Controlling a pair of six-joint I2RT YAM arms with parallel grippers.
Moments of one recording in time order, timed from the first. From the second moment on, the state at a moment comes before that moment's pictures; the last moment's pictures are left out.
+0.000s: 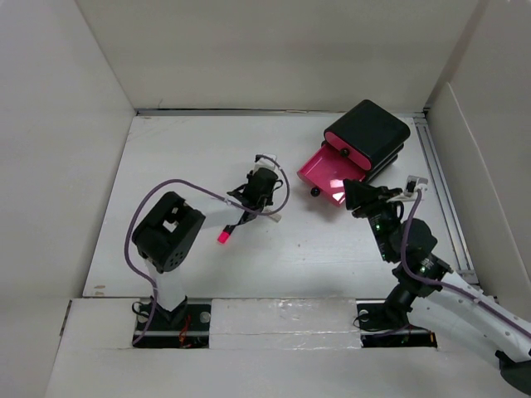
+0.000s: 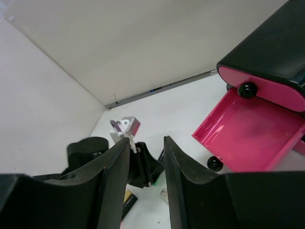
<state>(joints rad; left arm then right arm) -0.72 1.83 0.98 0.16 -0.42 -0.32 0.82 0.58 0.52 0.26 0.58 0.50</state>
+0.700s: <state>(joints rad) -0.77 1.93 1.47 0.18 -0.01 -0.35 0.82 0.59 0.52 0.26 0.57 0.50</state>
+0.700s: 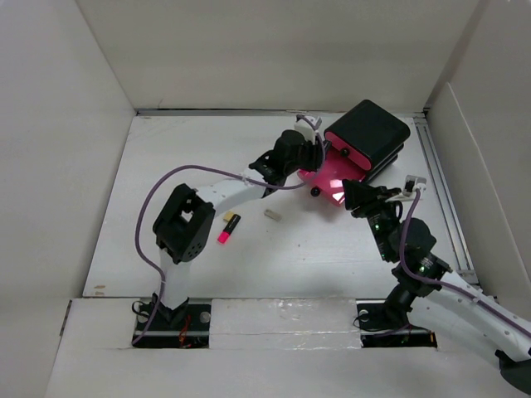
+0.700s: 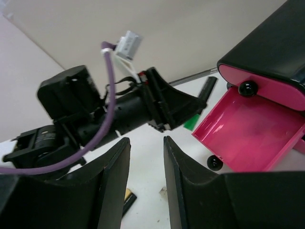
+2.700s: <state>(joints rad) -0.71 1.21 0.52 -0.17 -0.47 -0.74 0.81 0.62 0.55 0.27 0.50 0.50</state>
